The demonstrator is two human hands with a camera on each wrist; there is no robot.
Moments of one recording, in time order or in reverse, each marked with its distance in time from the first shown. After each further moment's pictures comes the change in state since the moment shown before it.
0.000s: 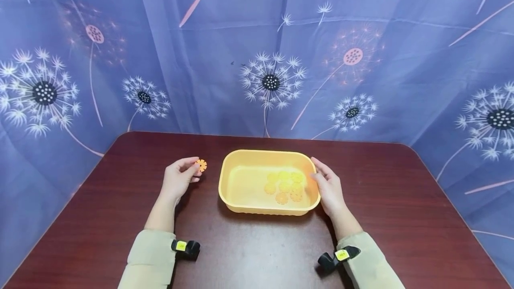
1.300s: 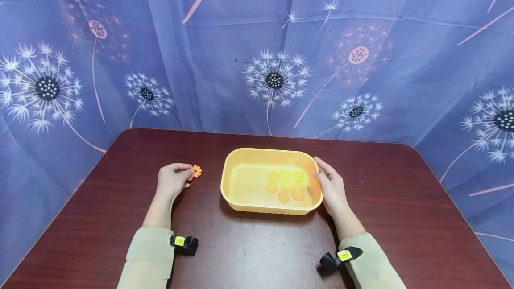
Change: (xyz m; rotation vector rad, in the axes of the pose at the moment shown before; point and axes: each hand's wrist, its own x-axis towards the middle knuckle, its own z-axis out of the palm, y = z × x) left_hand 0.007 -0.015 -0.020 0.224 0.084 -0.102; right_hand -0.001 -0.001 0.001 0.019 -0.008 0.007
